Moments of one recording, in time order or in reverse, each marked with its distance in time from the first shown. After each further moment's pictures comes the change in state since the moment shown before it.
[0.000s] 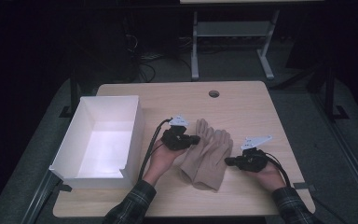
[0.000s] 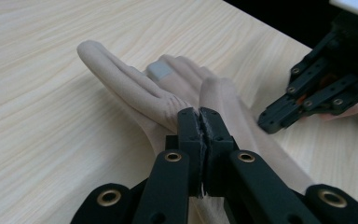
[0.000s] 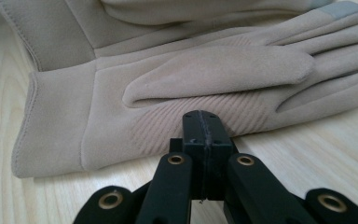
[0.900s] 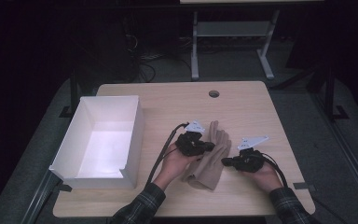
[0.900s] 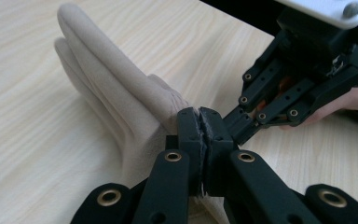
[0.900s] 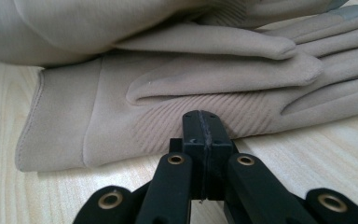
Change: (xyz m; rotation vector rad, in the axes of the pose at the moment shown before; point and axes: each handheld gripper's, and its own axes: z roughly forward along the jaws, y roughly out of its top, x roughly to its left) left arm -0.034 0.004 0.031 0.043 -0.078 0.071; right arm 0.005 0.003 0.006 -0.001 0.007 0.008
